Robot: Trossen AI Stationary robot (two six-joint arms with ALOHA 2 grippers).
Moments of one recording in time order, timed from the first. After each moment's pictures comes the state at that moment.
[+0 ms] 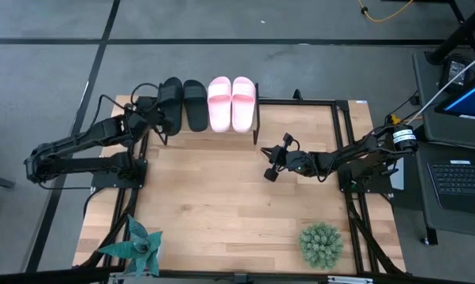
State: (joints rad) left arm 0.44 0.70 0.71 -0.73 -0.76 -0.51; right arm 0.05 1.54 0.47 0.67 0.58 -0.06
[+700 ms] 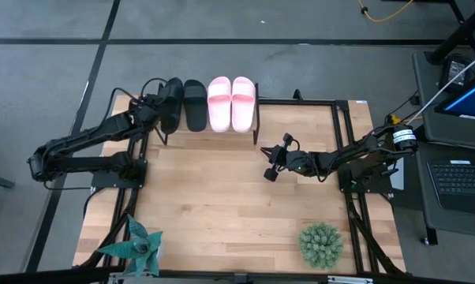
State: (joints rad) left arm 0.55 0.84 0.71 -0.66 -0.76 -0.38; right arm 0.05 1.54 0.47 0.68 0.58 -0.06
